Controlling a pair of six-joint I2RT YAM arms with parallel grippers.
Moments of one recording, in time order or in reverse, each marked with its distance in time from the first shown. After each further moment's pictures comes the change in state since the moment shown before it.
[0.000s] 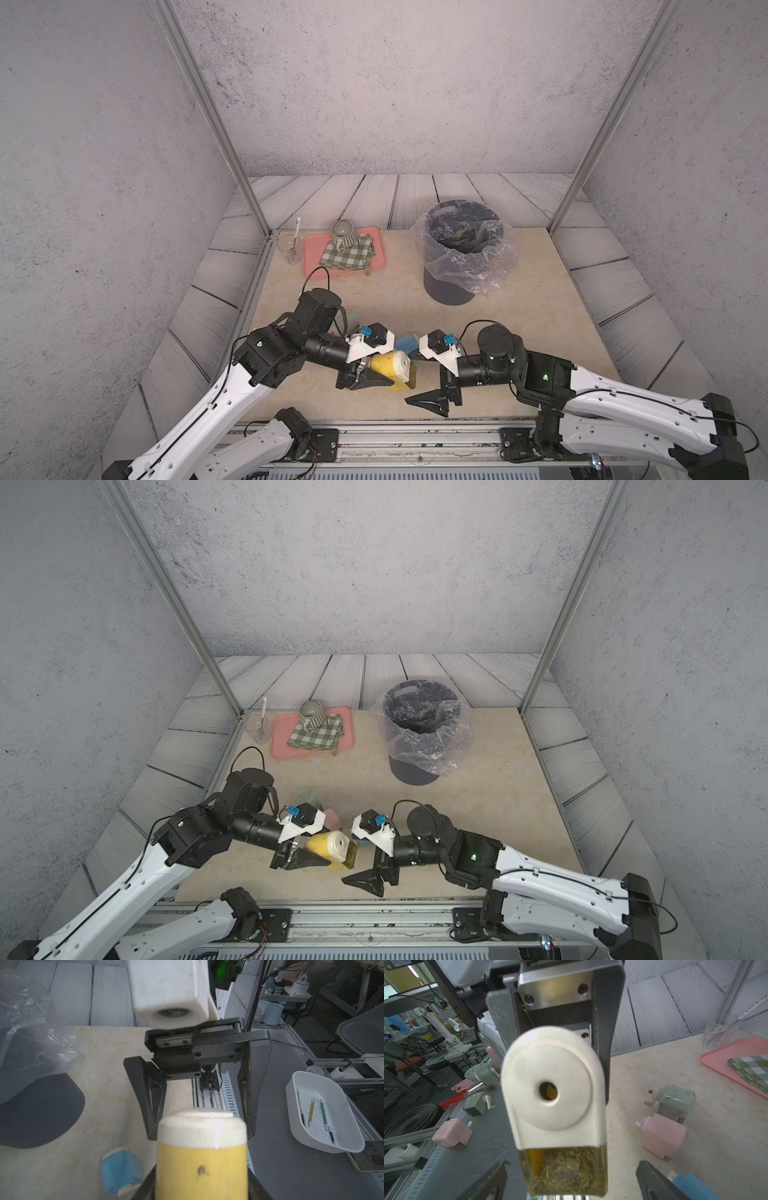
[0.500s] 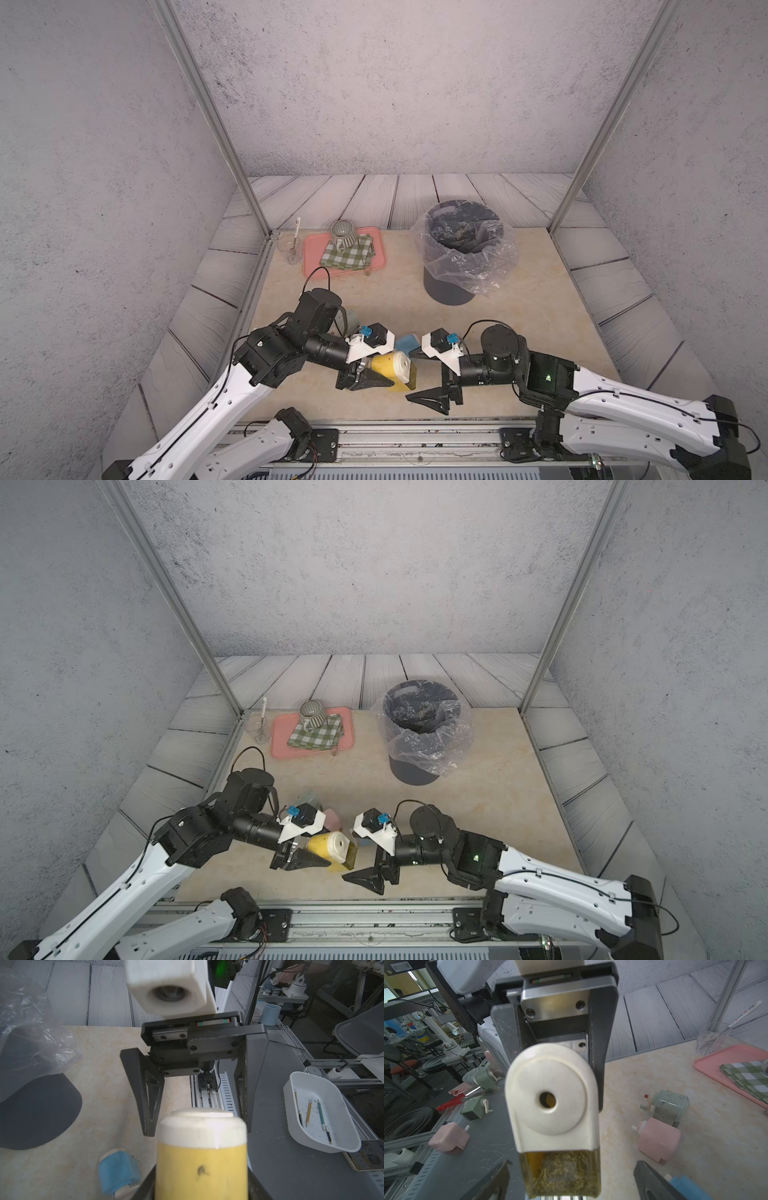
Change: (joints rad) left arm 0.000 0.005 -0.001 -0.001 0.008 0.001; right arm 0.000 -0.026 0.000 0.009 0.027 0.000
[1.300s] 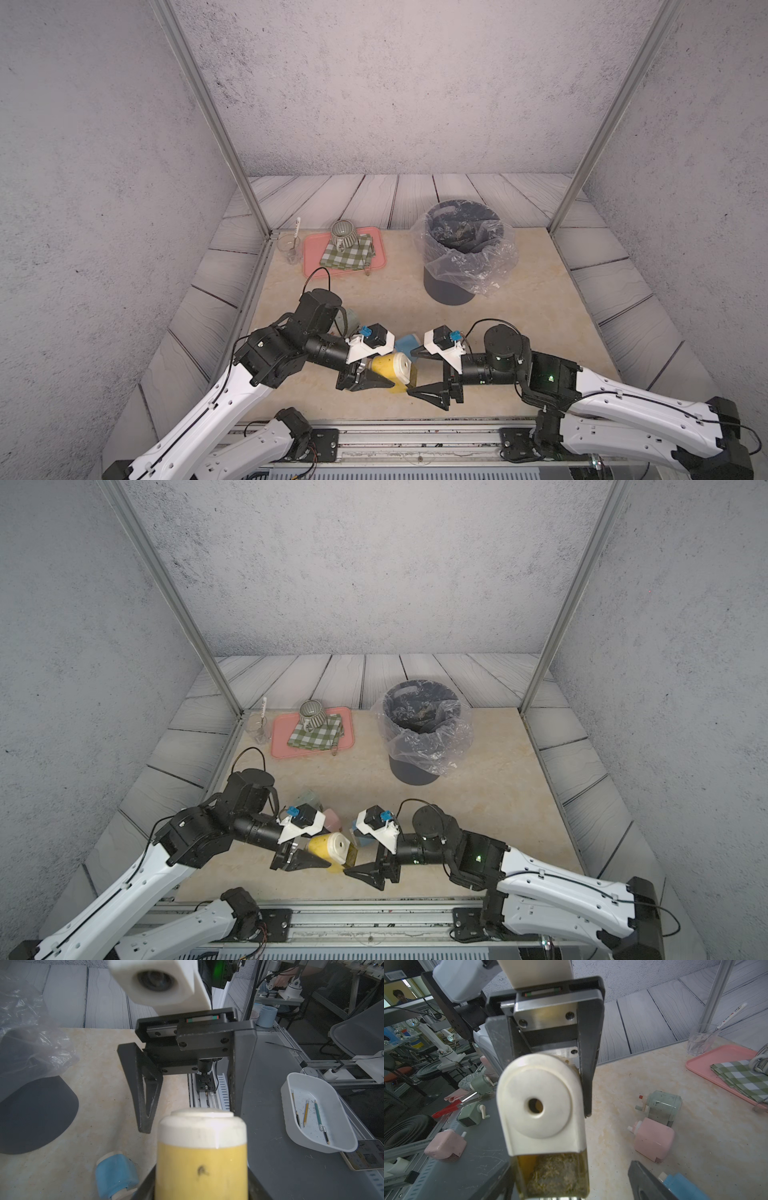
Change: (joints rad) left arm 0.000 -0.008 -0.009 0.010 0.018 -0.002; right arm 0.000 -0.009 0.000 0.002 0.022 0.024
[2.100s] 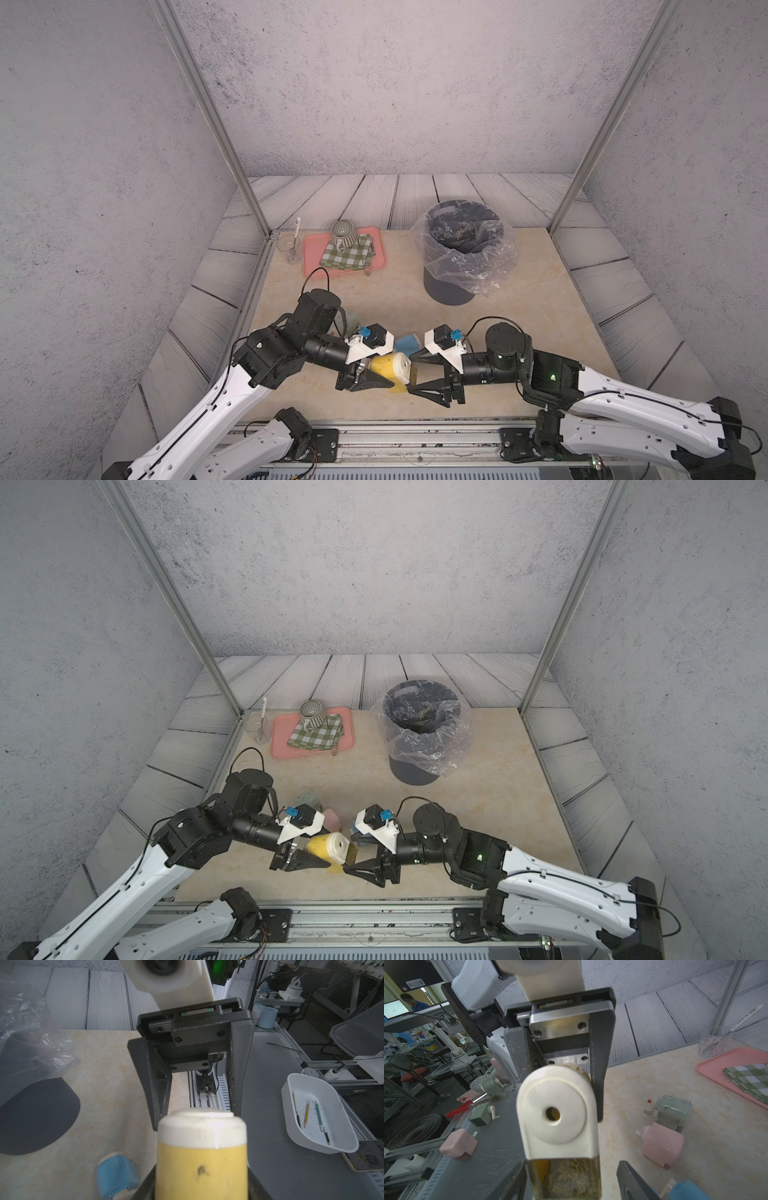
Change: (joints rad) left arm 0.000 -0.006 0.000 0.004 -0.002 -0.003; right arm 0.000 0.000 0.026 -0.011 -0.044 0.013
